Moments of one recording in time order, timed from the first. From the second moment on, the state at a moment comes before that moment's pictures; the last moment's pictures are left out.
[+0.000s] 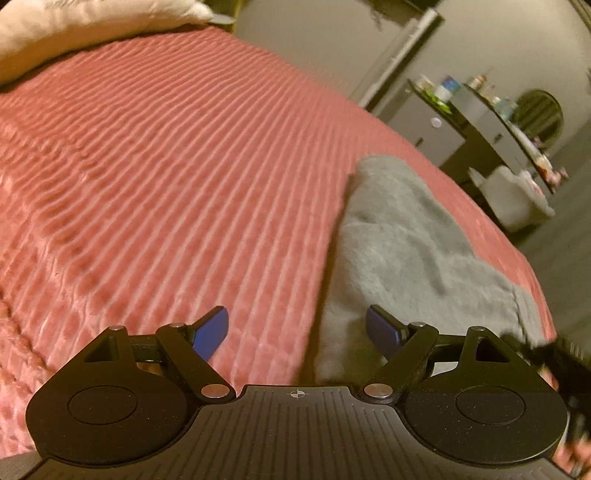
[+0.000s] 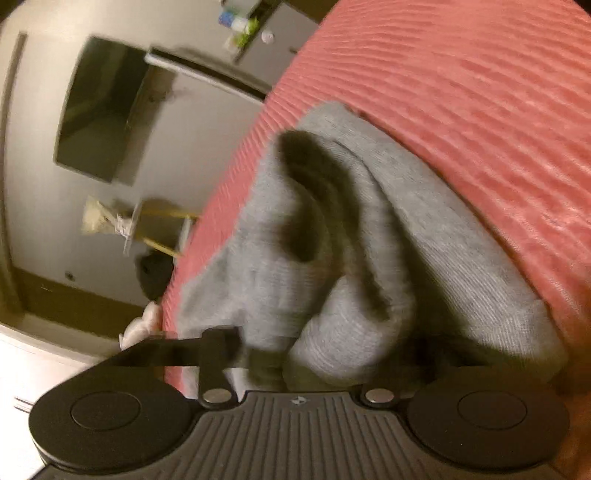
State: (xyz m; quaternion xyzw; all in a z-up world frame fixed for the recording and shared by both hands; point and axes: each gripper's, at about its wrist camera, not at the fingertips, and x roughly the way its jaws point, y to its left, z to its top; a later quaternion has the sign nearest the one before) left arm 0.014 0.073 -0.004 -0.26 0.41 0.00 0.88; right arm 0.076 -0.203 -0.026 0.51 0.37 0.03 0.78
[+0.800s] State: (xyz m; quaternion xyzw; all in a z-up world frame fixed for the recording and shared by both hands) left arm 0.020 0.031 -0.002 -0.21 0.41 0.01 0.89; right arm 0.087 -0.176 0.129 0.45 0.25 0.16 0.84
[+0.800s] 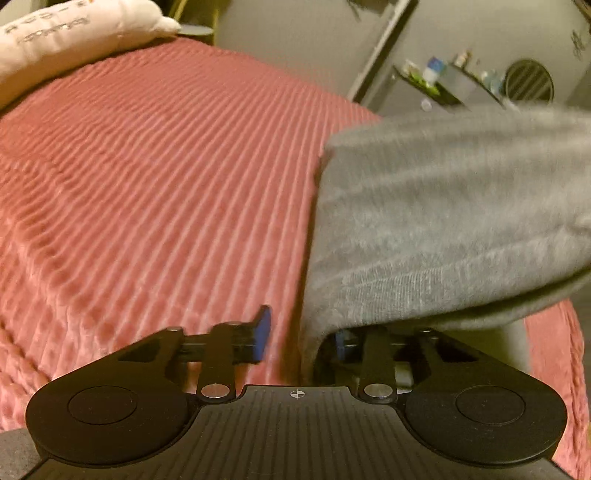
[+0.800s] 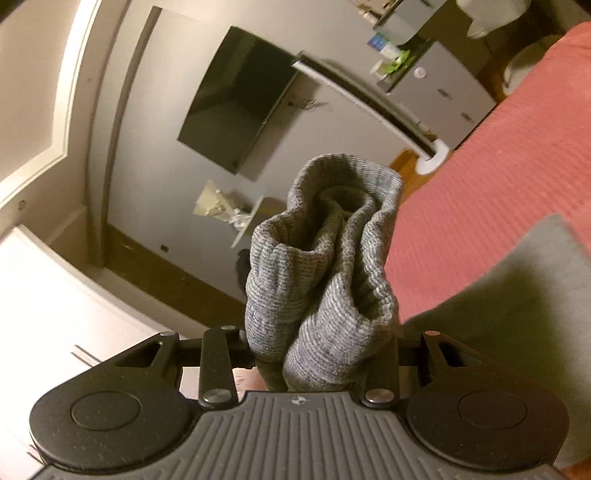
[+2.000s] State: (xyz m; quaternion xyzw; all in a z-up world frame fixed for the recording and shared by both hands) left arm 0.057 -0.029 0.010 -0.09 0.44 -0.01 0.89; right arm 0.047 -0.189 0.026 0.14 0.37 -0.03 0.92
